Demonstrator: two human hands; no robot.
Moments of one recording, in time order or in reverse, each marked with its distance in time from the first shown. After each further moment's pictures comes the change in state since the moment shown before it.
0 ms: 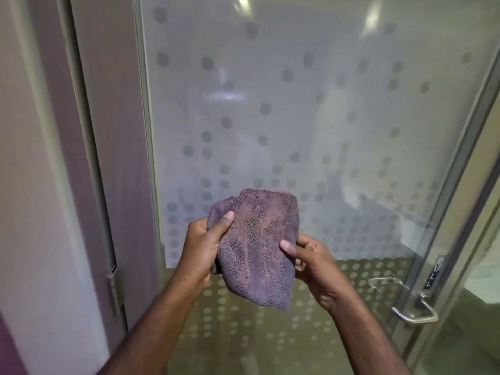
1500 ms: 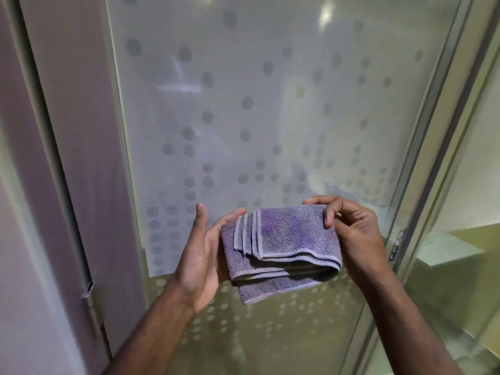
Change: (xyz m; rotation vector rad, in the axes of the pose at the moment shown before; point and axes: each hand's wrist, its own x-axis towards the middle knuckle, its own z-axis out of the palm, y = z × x) left_hand -0.022 0.016 -0.011 -0.235 -0.500 -0.313; right_hand -0.042 -0.061 -0.005 -0.166 0.213 -0.589
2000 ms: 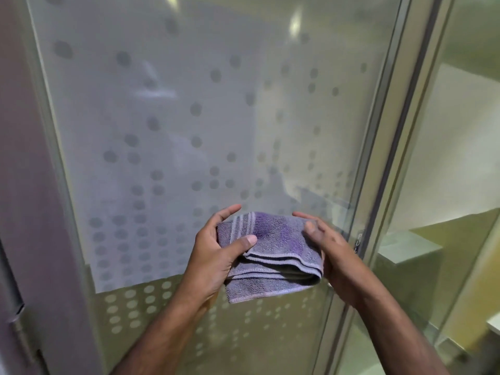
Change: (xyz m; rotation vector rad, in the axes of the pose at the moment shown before) left_hand 0.038 -0.034 0.080 0.256 0.147 0.222; right_hand -0.021 -0.008 -0.074 0.014 -0.052 0.500
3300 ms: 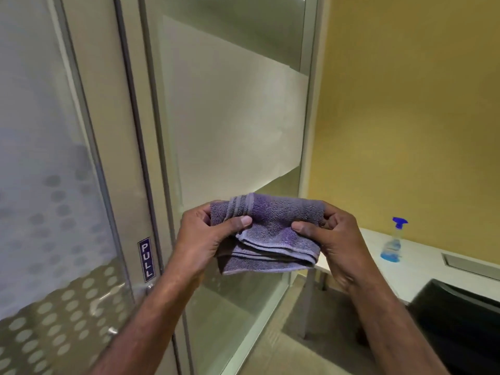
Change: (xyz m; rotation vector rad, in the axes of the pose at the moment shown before) left_hand 0.049 -0.112 0.479 -0.104 -0.515 -0.091; right_hand -0.150 -0.054 -0.433 -0.113 0.713 -0.357
